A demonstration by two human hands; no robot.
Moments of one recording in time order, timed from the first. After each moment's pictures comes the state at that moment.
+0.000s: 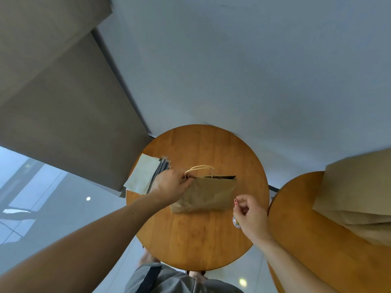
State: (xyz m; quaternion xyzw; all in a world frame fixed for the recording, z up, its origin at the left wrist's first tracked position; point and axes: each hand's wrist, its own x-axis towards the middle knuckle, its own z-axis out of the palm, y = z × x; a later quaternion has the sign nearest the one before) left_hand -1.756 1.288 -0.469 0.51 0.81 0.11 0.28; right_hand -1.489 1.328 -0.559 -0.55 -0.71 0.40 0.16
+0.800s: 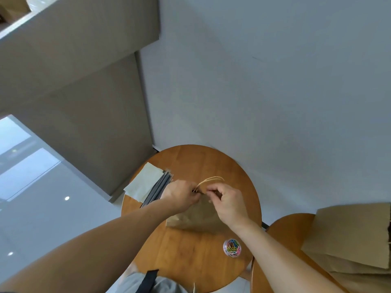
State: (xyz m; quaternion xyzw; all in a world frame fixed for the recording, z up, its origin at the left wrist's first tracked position) left_hand -1.758 1.296 -0.480 0.51 0.81 0.13 0.27; right_hand -1.595 1.362 -0.452 -0.37 -0.83 0.37 0.20
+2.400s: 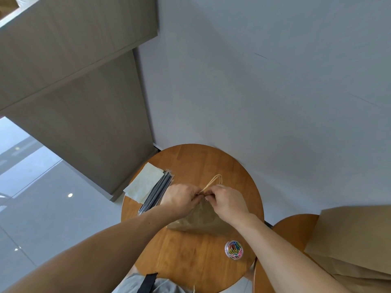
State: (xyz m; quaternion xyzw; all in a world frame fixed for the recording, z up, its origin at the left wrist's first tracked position) left_hand -1.758 1.294 -0.492 0.57 0.77 0.16 0.21; right_hand -1.608 1.390 -0.465 -0.32 -0.92 0.23 -0.03
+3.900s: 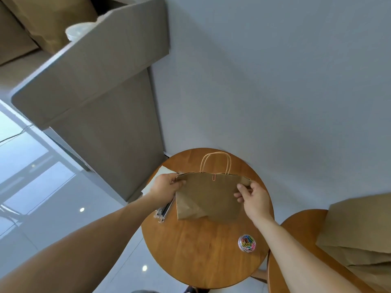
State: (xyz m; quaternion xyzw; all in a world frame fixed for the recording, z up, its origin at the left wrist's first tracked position) left_hand -1.808 1.226 -0.441 0.36 0.80 0.33 0.35; right_hand -1.567 1.359 -0.455 -0.53 -0.67 0.47 0.22
